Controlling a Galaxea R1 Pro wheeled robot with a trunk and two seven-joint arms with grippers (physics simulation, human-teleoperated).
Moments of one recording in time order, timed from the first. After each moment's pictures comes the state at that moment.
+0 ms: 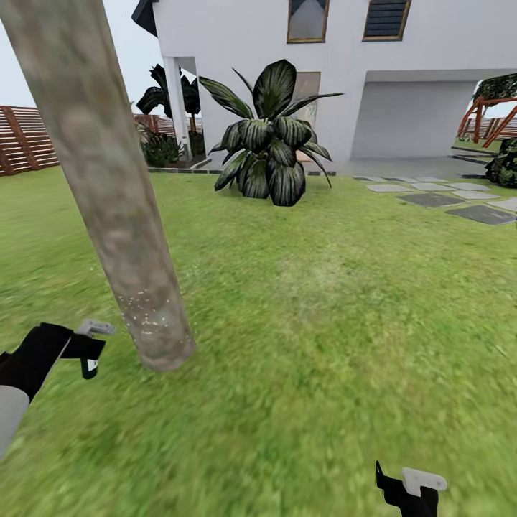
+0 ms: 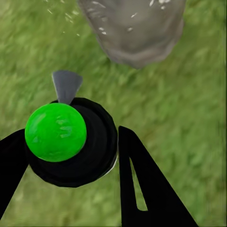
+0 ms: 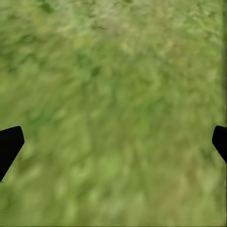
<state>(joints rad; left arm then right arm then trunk) -0.90 0.44 0.00 -0.66 -0.29 0.70 -0.45 -0.39 -0.12 -0.16 -0.17 0.01 -0.58 -0.10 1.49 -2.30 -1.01</state>
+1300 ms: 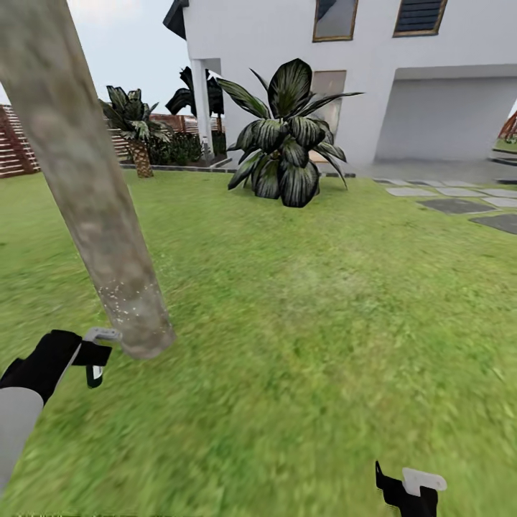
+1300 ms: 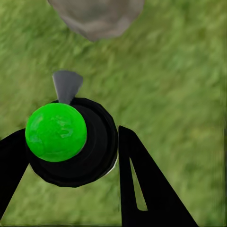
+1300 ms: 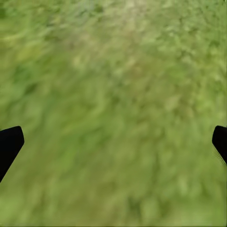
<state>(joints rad) -0.89 0.38 0.05 -0.60 -0.28 0.69 -0.36 -0.39 -0.12 -0.16 -0.17 0.01 -0.58 -0.10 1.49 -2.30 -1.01</state>
